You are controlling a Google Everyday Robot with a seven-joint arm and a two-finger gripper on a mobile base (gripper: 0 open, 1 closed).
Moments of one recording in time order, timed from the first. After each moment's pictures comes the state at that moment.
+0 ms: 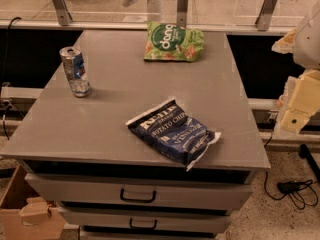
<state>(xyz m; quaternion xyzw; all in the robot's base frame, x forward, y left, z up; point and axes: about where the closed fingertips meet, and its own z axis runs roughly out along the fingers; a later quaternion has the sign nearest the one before) 0.438 -0.216 0.977 -0.60 0.78 -0.04 0.16</state>
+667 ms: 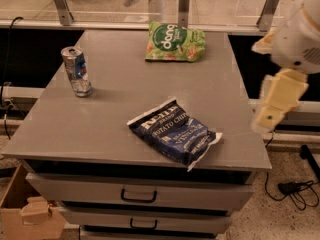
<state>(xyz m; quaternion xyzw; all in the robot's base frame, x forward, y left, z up) 0.454 -0.184 0.969 -0.61 0.77 -0.01 0.18</state>
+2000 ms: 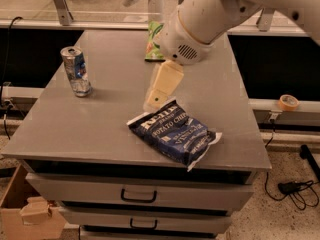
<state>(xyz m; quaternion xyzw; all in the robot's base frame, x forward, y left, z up) 0.525 0.013 0.951 -0.67 0.68 0.10 0.29</state>
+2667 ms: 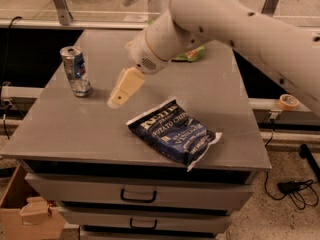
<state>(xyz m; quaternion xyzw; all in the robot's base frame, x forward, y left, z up) 0.587 0.092 0.905 -0.63 0.66 0.17 0.36</state>
